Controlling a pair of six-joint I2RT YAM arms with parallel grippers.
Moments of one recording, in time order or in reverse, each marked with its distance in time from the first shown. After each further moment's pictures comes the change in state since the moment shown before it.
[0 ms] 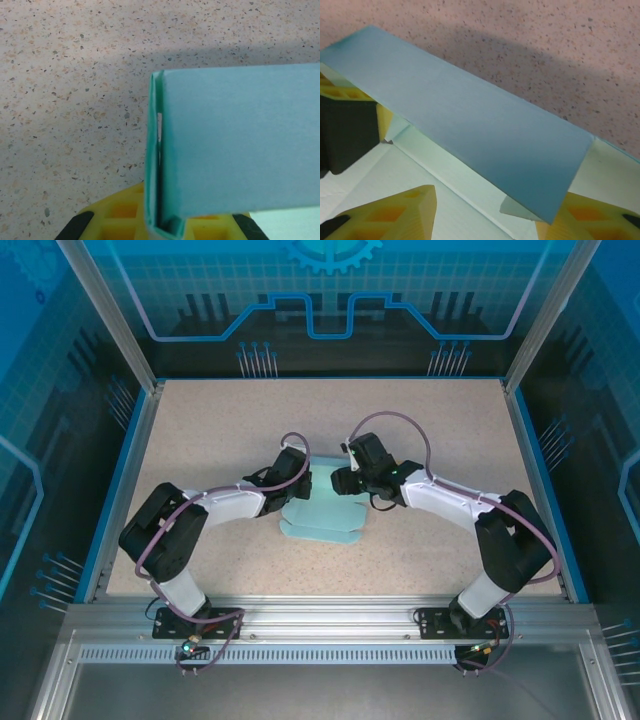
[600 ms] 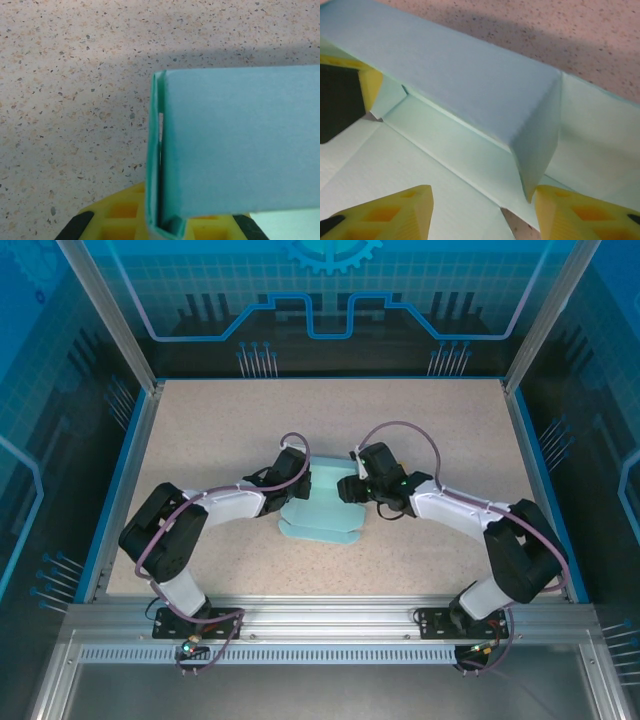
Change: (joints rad) left arm 0.000 0.000 0.001 -0.006 -0.014 0.000; right arm -0.019 -0.091 -0.127 0.024 -0.013 0.018
